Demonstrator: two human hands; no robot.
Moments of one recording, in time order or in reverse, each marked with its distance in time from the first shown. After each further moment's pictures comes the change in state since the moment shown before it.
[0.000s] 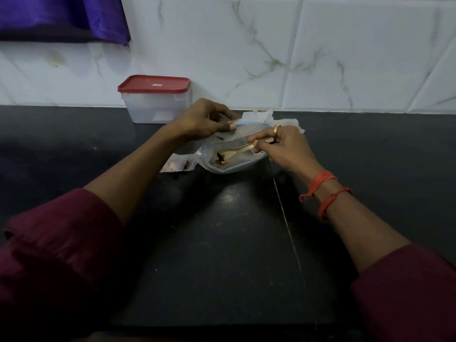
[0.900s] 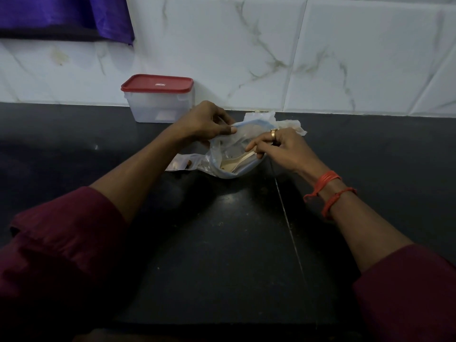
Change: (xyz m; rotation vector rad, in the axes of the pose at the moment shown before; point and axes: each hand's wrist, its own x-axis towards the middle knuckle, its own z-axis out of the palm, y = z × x) left_hand 0.003 0.000 0.001 0.064 0.003 -0.138; right_hand 0.001 -0.001 -0.002 -0.054 -0.126 -0.050
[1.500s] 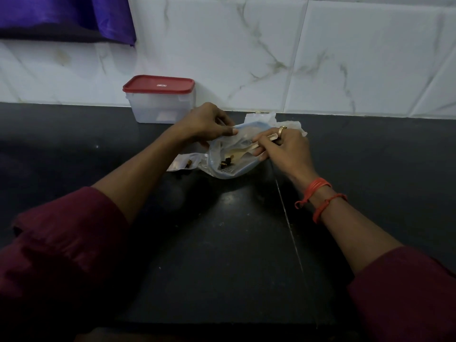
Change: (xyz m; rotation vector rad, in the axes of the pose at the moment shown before) left_hand 0.001 0.001 -0.001 0.077 -0.013 -0.021; right_hand -0.004 -0.004 0.016 0.107 0.310 0.041
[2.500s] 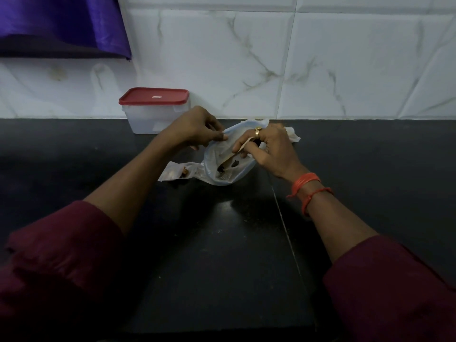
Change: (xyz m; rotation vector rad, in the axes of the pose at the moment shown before) left_hand -0.009 0.010 -0.015 0.104 0.013 -0.020; right_hand 0.016 -0.009 0.002 -0.123 -0.098 -0.504
